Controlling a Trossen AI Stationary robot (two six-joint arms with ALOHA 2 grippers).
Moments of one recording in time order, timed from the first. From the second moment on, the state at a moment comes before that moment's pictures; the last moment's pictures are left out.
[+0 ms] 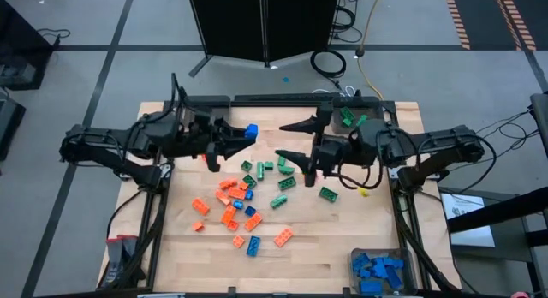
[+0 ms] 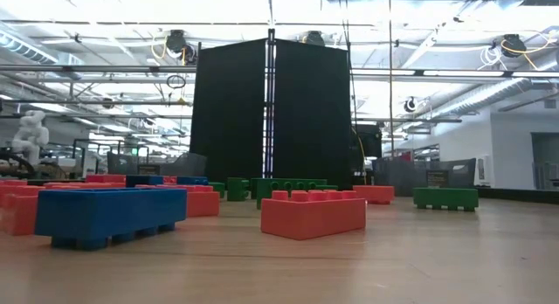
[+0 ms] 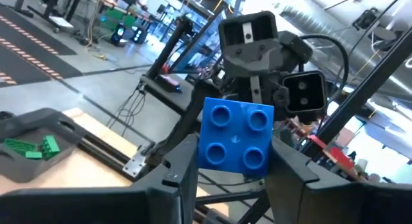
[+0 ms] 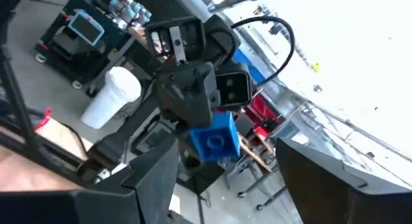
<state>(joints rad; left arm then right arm) -0.12 1.14 1.26 -0.03 -0.21 -0.57 0.18 1.41 1.50 0.04 0.32 -0.79</state>
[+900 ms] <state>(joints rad) -0.11 1.17 1.26 0.02 -0.24 -0.54 0.13 1.53 1.53 0.14 0.34 -0.81</state>
